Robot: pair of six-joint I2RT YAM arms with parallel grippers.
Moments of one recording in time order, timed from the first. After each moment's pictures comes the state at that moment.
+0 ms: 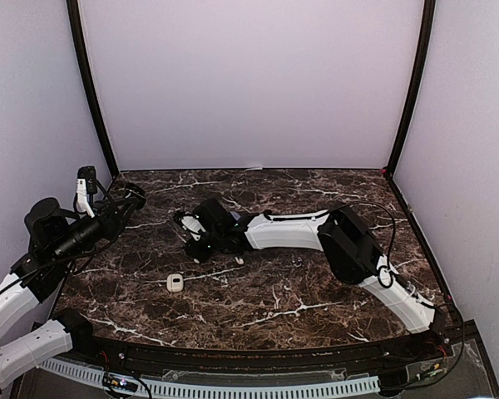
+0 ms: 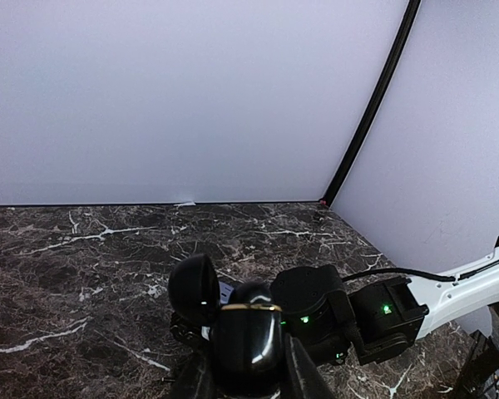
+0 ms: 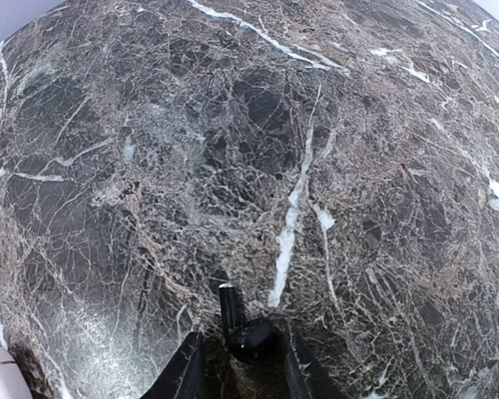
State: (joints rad) left arm -0.38 0.53 0.47 0.02 0.20 -0.34; right arm 1.04 2.60 2.12 -0.23 -0.06 0.01
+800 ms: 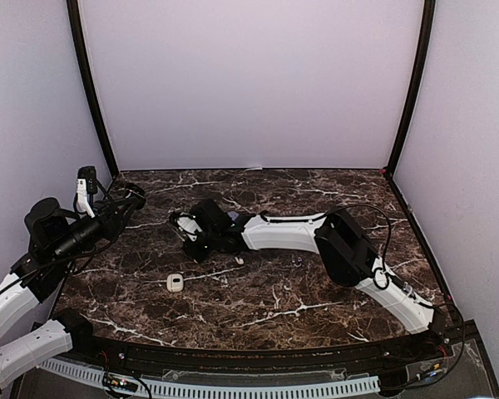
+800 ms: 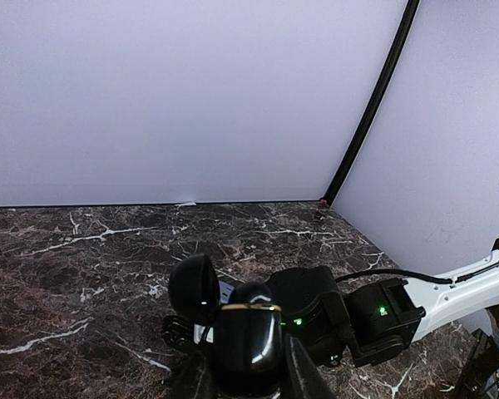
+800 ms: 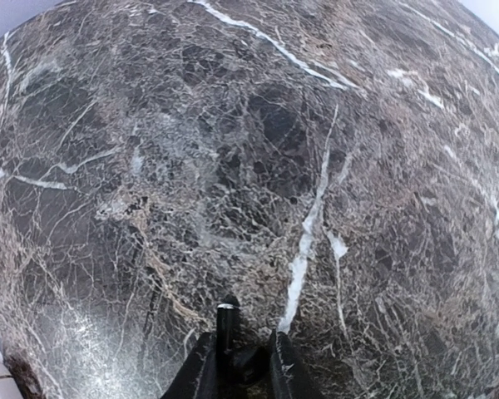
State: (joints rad) left arm -0.38 0.54 0.47 0.01 0.20 -0.34; right arm 1.04 2.65 2.20 -0.25 -0.05 -0.04
